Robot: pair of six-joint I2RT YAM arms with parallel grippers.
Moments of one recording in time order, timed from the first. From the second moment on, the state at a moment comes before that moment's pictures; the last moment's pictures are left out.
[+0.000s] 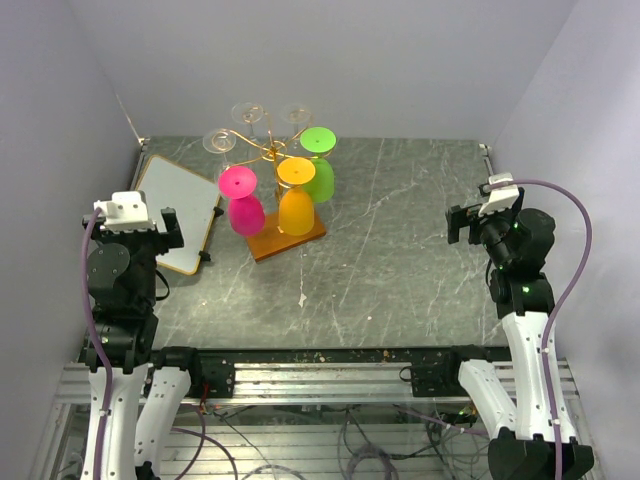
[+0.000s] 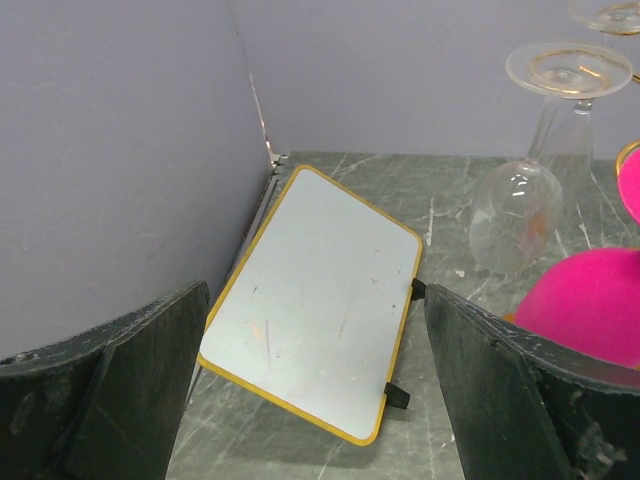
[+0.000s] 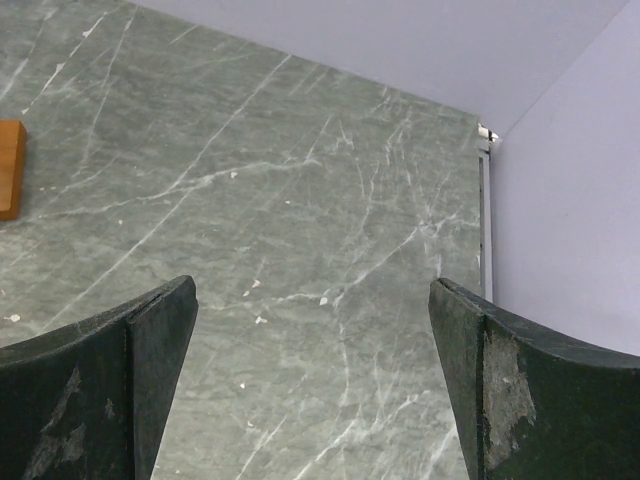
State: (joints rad) left arm -0.04 0.49 0.88 -0.36 -0.25 0.11; right arm -0.08 0.74 0.83 -0.28 -0.23 -0.29
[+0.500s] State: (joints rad) left arm -0.04 0.49 0.88 -0.36 -0.27 0.12; right arm -0.08 0.74 0.83 -0.28 -0.23 -0.30
